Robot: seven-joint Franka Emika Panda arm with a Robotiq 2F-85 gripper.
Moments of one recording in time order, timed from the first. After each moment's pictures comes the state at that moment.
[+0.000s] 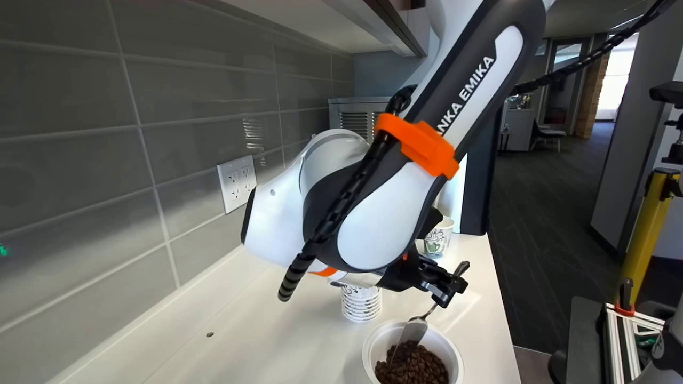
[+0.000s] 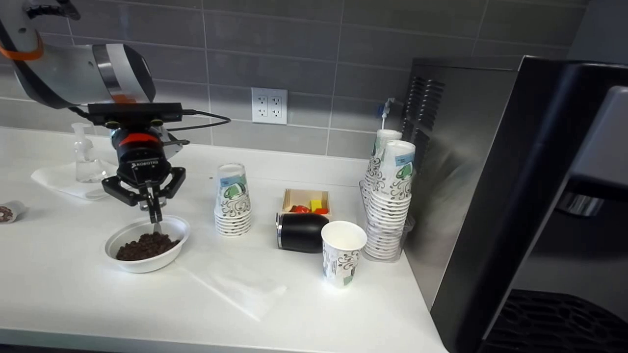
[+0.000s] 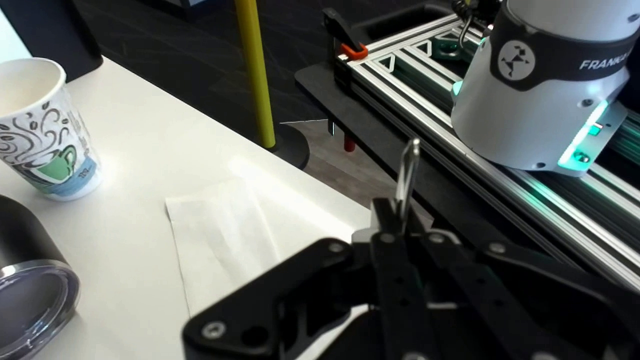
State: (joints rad) arm 0.31 0.29 0.31 -2.16 -0.40 1.41 -0.18
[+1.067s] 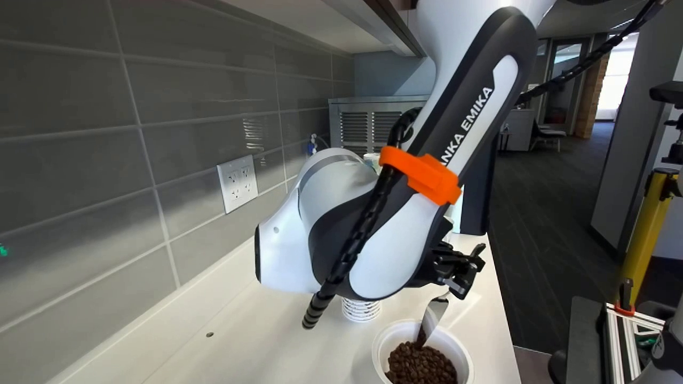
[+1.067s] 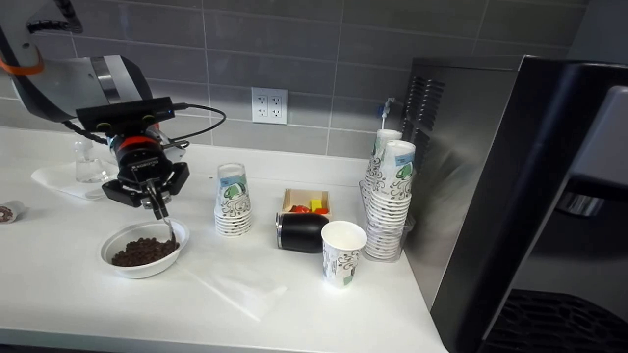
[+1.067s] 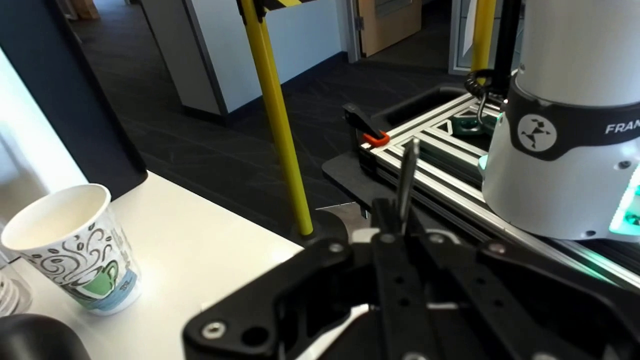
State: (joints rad) arm 0.32 0.34 0.31 -2.16 -0.48 1.24 -0.02
